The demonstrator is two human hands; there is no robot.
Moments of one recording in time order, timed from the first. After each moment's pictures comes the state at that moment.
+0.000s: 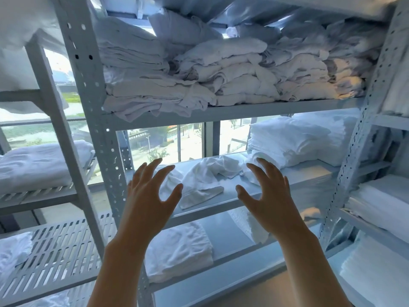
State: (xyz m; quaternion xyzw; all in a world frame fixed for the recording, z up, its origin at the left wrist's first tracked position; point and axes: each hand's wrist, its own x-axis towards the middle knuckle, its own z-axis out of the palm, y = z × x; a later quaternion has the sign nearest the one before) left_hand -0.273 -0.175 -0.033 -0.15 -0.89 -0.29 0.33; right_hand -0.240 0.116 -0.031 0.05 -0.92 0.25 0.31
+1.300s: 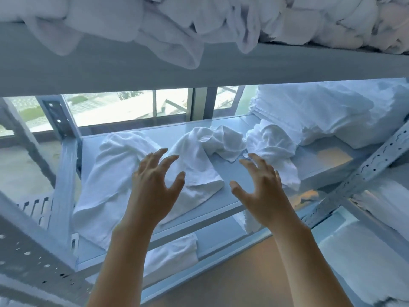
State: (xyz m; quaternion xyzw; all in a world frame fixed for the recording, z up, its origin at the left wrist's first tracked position) left_hand -0.645 -0.131 -0.153 -0.13 -0.91 -0.35 0.17; right_hand -0.591 0.131 -0.127 -0.01 -0.97 0.20 0.14
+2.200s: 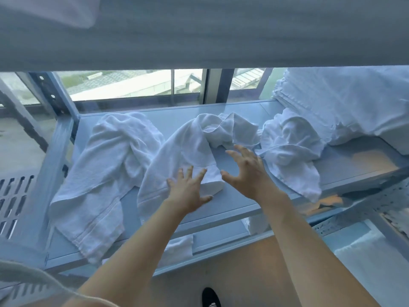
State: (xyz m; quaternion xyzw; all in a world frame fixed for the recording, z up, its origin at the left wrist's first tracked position) left_hand -0.769 -0.003 -0.306 -0.10 -0.98 -0.10 -0.11; right_hand -0.758 0.200 -0.213 0.08 -0.98 0.18 0.03
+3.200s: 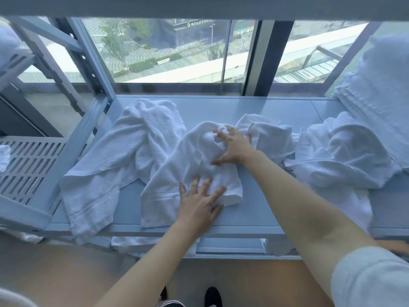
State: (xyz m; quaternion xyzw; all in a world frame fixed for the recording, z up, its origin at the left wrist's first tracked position) left_hand -0.749 0.060 -0.361 -0.03 -1.00 -0.08 -0.05; right_hand -0.971 0.186 -0.311 0.25 -0.95 0.12 -0.13
